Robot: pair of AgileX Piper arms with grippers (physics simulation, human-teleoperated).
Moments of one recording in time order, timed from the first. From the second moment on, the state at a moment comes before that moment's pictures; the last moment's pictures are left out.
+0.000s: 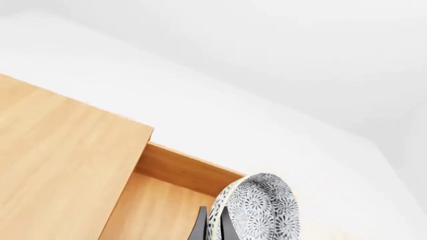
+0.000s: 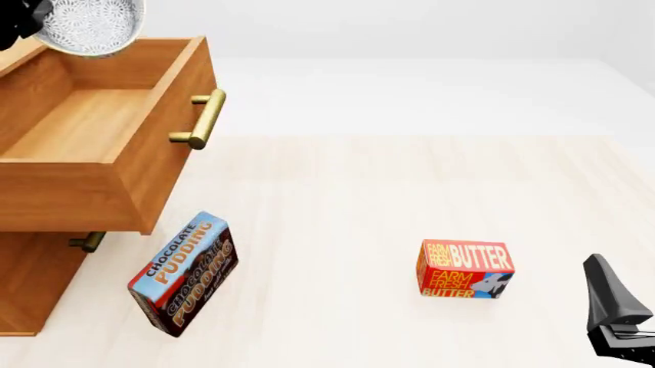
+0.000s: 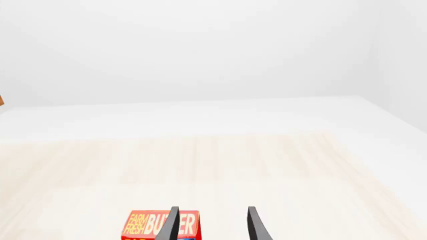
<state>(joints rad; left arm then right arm) 0.05 1.19 -1.17 0.21 -0.38 -0.03 0.02 0.00 0.00 0.03</state>
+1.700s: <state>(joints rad) 0.15 1.33 -1.03 0.10 -0.35 -0.03 0.02 0.00 0.00 0.03</state>
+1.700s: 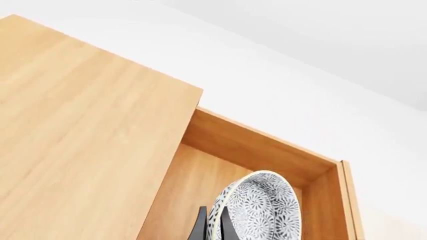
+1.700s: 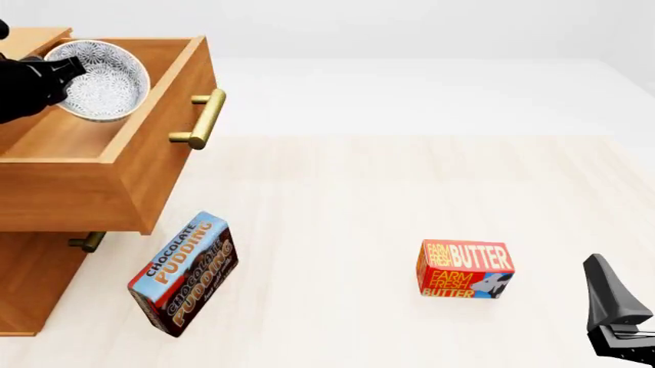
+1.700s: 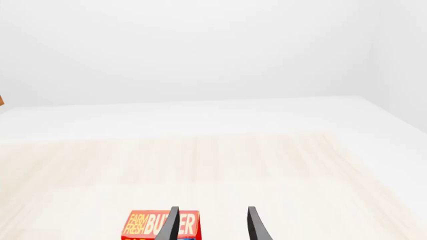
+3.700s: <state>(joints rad) 0.11 1.15 -1.02 0.17 -0.28 -0.03 0.02 0.00 0.00 0.03</state>
